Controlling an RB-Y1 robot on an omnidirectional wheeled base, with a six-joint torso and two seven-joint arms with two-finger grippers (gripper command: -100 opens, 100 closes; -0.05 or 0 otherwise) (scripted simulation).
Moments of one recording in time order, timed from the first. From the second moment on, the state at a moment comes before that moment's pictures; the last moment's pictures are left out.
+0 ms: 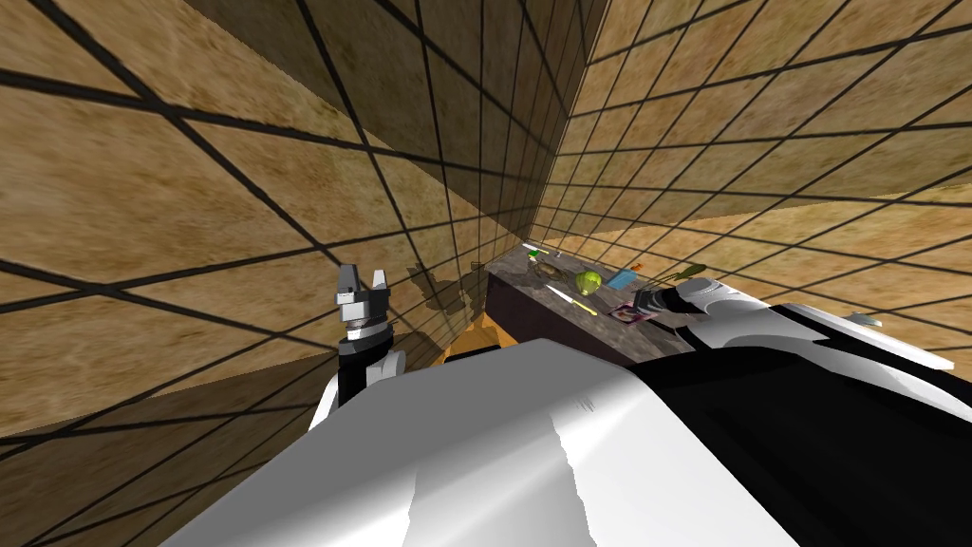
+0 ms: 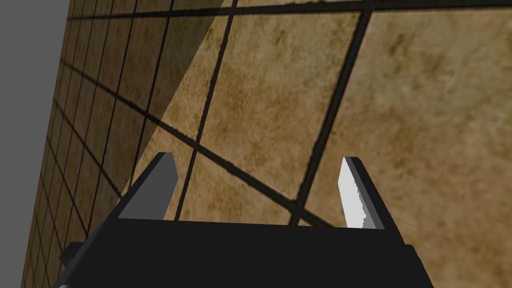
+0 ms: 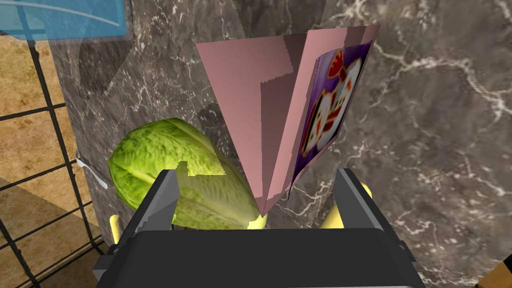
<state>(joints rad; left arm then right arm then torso) 0.47 0.03 -0.02 -2.21 -0.10 -0.59 0.06 -0.03 -1.40 -0.04 -0.40 1.51 -0.83 0.44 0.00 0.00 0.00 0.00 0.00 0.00</state>
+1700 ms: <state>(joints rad) 0.47 0.03 -0.02 -2.21 -0.10 -0.59 0.06 -0.01 -1.41 0.12 -0.43 1.34 -0.77 0.44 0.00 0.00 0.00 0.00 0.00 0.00</state>
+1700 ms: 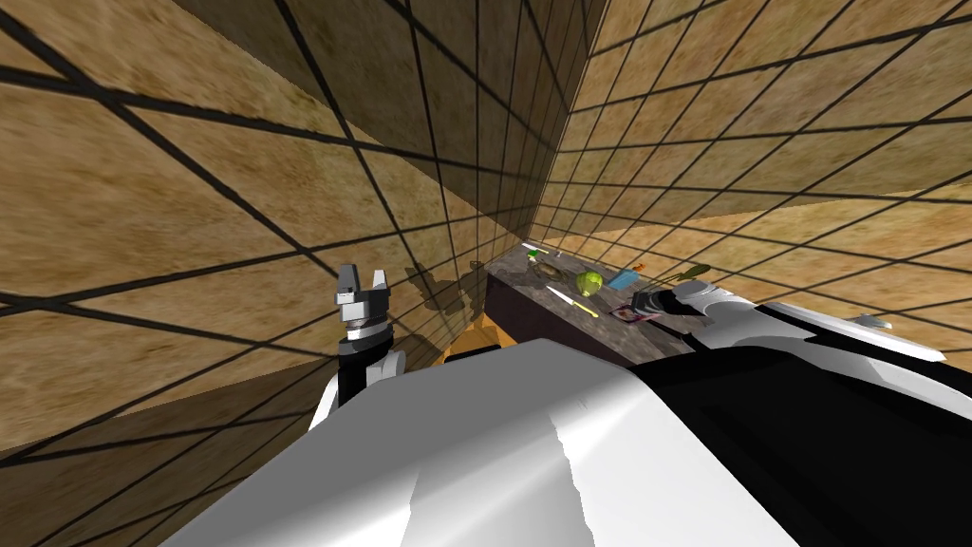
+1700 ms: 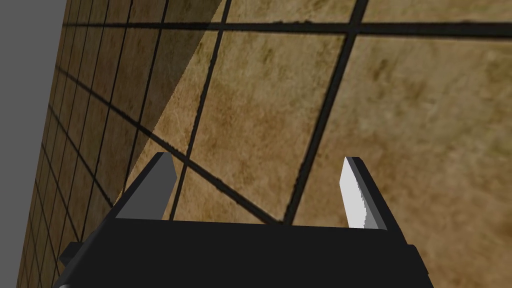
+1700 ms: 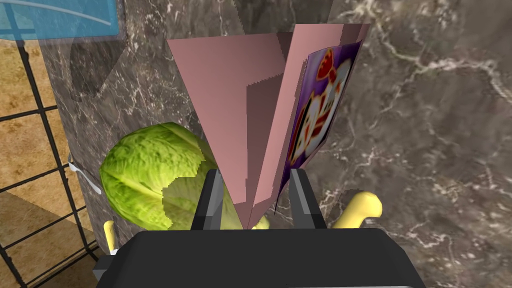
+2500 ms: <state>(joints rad) 0.47 0.03 -0.02 -2.21 -0.10 -0.59 0.06 -0.04 -1.39 -0.07 -0.39 1.55 -0.84 0.44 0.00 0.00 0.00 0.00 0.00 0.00</state>
